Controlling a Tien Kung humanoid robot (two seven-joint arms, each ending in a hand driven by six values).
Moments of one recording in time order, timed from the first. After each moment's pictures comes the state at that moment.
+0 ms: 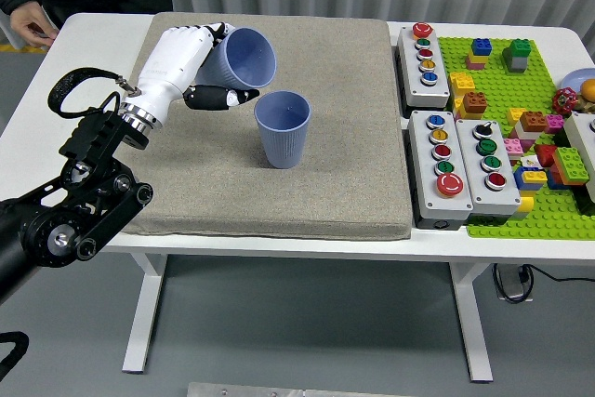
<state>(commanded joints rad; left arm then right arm) -0.62 0.30 -0.92 -1.11 2.03 0.36 -0.07 0.20 -0.07 1.95 0.21 -1.28 -0.30 -0.39</state>
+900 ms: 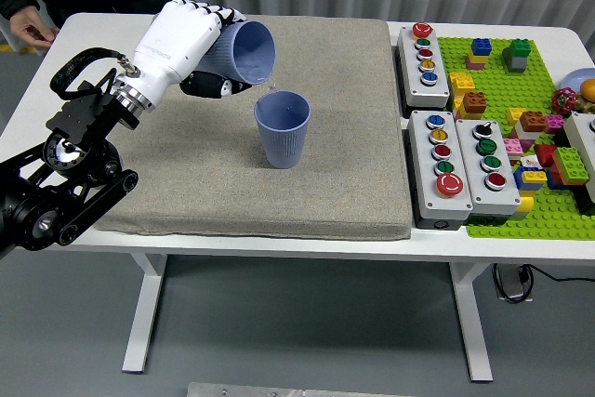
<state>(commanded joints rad) -0.71 0.39 -0.81 -1.13 2.17 0.40 -0.03 0.21 -0.07 1.95 0.21 -1.26 -0.31 -0.39</state>
